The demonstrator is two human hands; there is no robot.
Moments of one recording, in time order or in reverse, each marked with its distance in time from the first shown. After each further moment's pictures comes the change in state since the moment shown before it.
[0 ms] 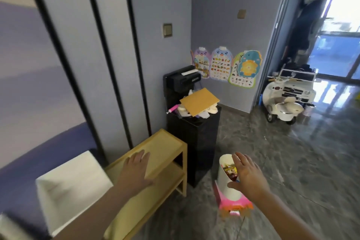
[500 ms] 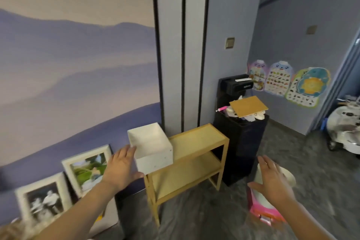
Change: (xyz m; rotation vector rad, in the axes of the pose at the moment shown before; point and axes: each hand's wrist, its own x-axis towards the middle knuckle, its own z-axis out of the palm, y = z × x) left_hand -0.322 -0.066 -0.068 -0.047 0.164 -0.468; right_hand -0.156 -0.073 -0.056 0.067 0.014 -0.130
